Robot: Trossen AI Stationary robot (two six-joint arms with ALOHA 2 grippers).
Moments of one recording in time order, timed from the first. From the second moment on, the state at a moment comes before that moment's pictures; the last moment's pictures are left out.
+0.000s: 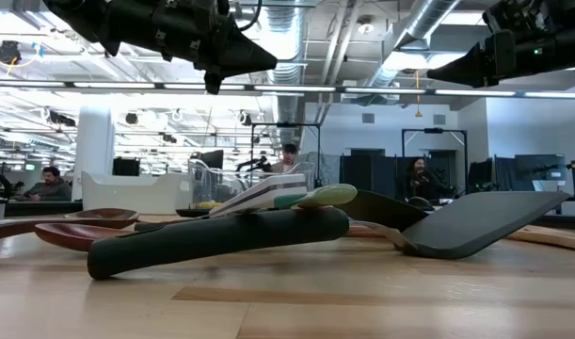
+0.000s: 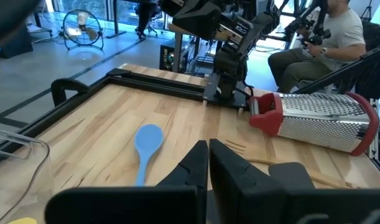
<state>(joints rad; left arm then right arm) 0.01 1.32 0.62 0.54 -0.18 -0.15 -0.40 0.37 0.27 0.06 0.00 -0.29</state>
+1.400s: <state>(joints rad) -0.02 2.09 1.52 0.73 0.37 0.14 -0.40 0.37 0.27 0.06 0.00 -0.29</state>
